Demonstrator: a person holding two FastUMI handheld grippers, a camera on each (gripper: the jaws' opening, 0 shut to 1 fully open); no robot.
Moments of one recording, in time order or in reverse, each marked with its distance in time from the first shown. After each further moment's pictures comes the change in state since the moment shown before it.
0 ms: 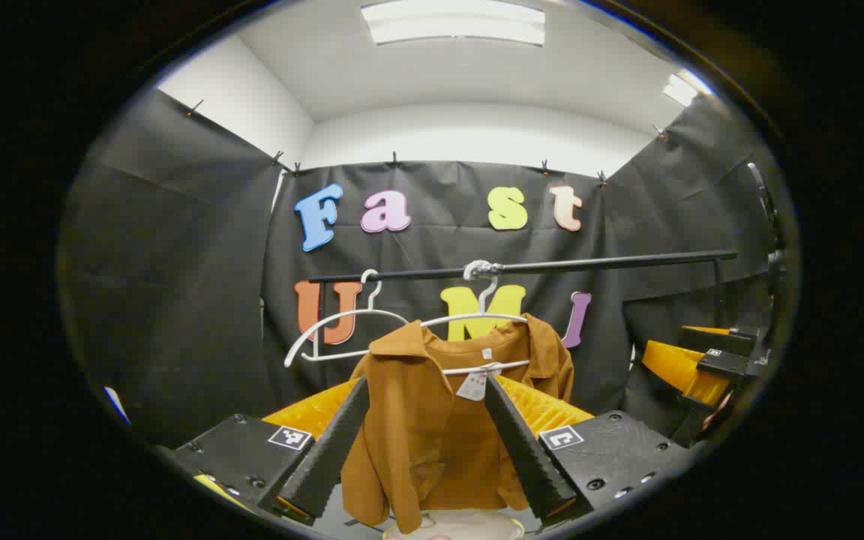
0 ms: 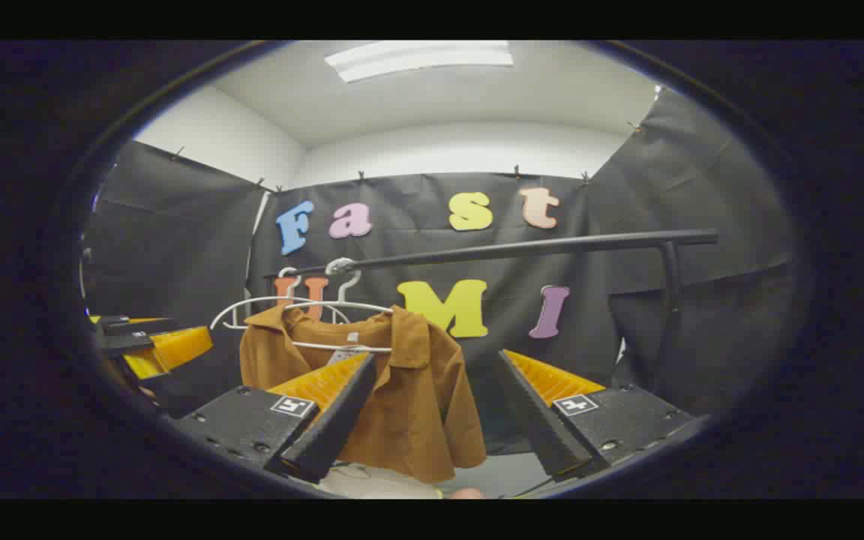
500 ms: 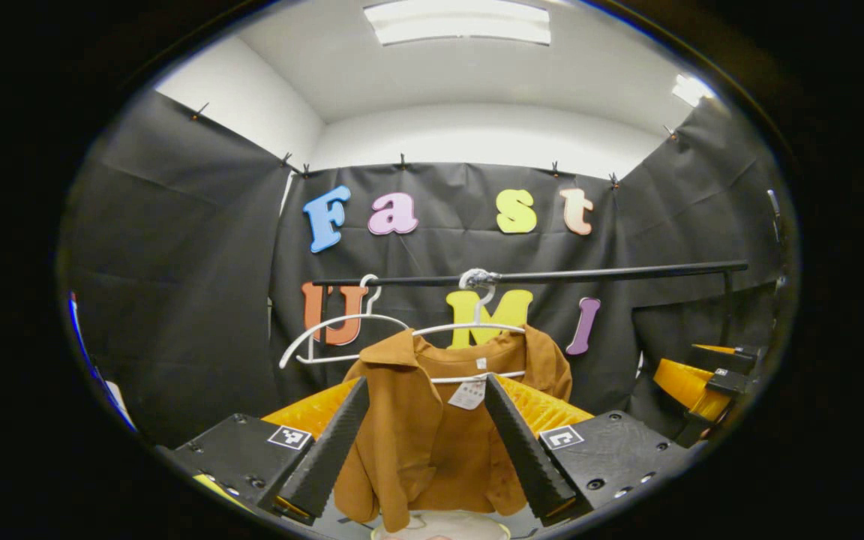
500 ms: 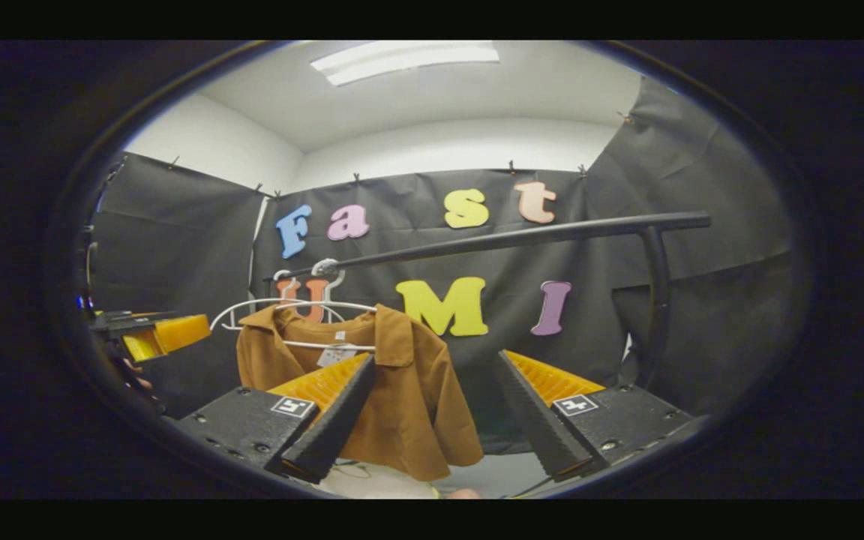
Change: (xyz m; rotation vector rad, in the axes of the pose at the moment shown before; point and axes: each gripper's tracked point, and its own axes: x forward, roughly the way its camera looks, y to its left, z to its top) left arm 0.004 -0.014 0.011 -0.004 -0.012 0.078; right arm 0.008 -0.035 -0.007 0.032 0.018 0.041
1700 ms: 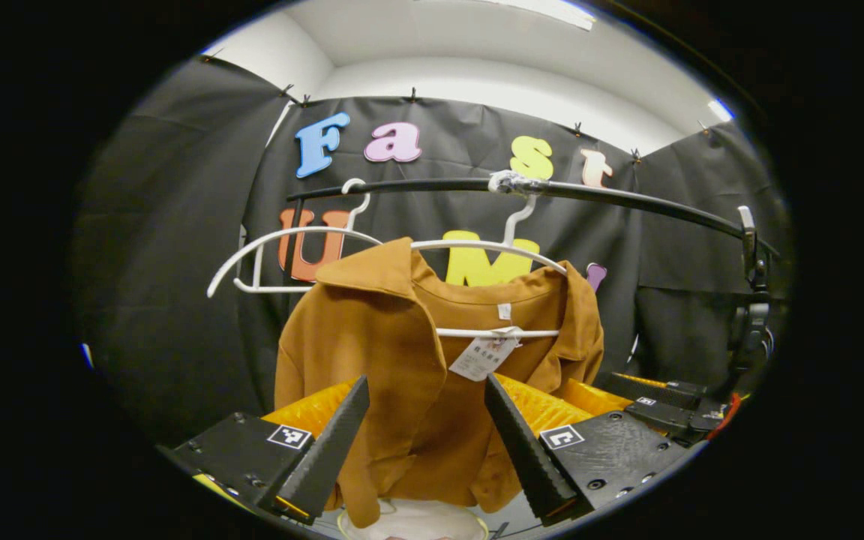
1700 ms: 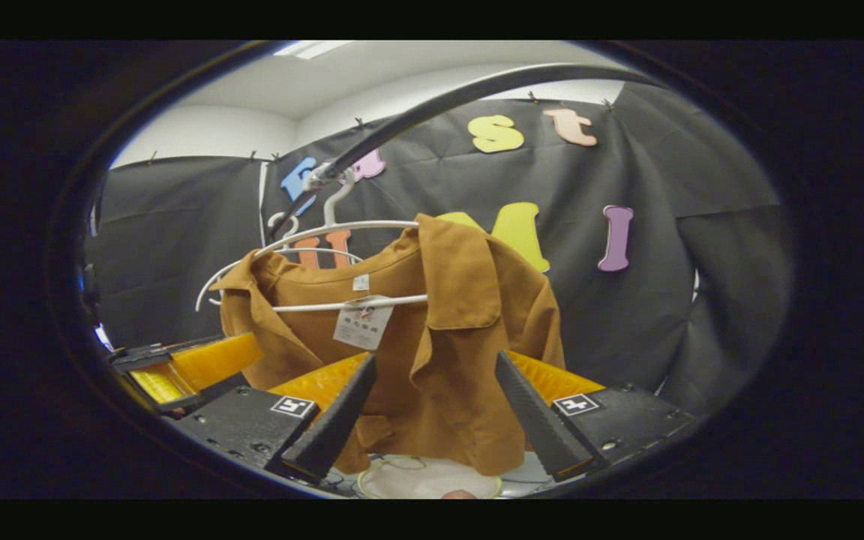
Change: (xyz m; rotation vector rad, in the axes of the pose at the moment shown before) left arm 0.111 -0.002 -0.104 -0.153 0.228 -0.087; right arm 0.152 0.092 -0.106 0.133 0.275 0.121
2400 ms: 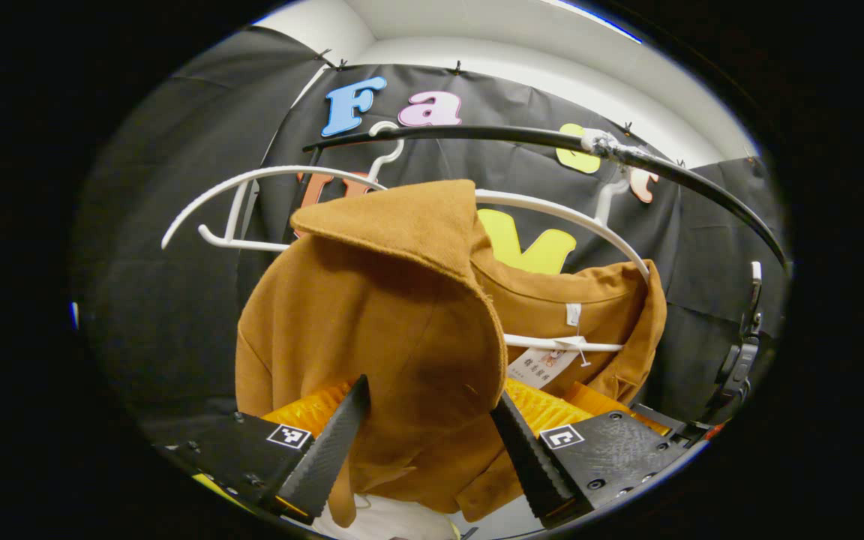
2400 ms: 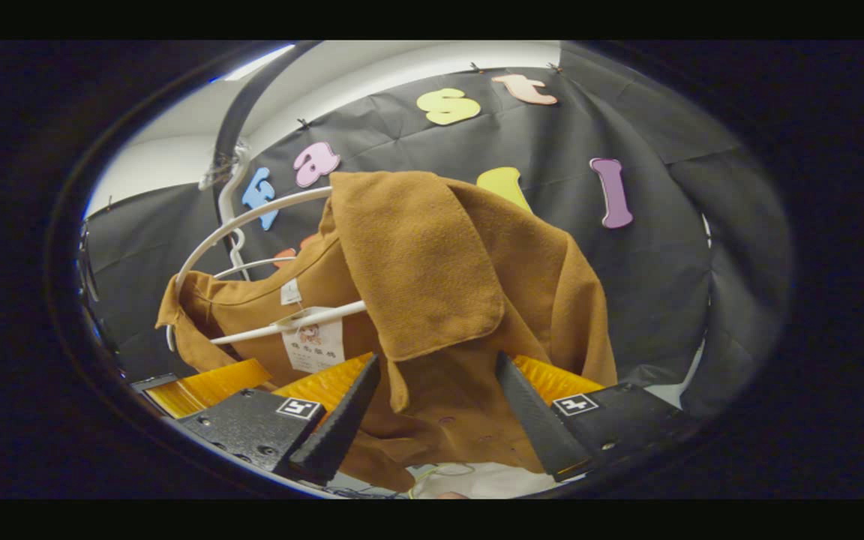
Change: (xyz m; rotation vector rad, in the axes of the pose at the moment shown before) left arm 0.074 0.024 -0.021 -0.144 0.082 0.061; right arm 0.080 -0.012 -0.010 0.202 0.056 -0.007
